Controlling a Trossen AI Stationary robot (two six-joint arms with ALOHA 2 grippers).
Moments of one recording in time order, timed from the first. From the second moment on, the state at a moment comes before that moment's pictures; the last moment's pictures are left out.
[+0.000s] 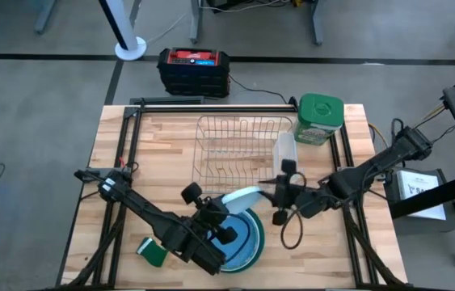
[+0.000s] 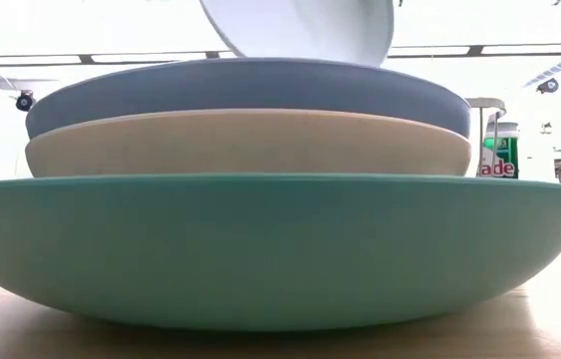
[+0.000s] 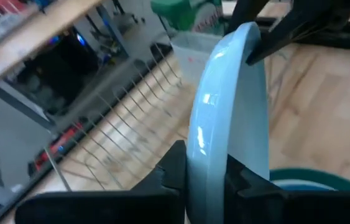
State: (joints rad) left arm -0.59 2.12 2.27 -1.57 -1.08 -1.06; right arm 0.51 1.32 1.08 -0.37 0.75 0.05
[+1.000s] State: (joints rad) left arm 0.01 1.75 2.08 -1.57 -0.75 -0.88; right arm 0.52 0.87 0.86 -0.81 0.79 0.58
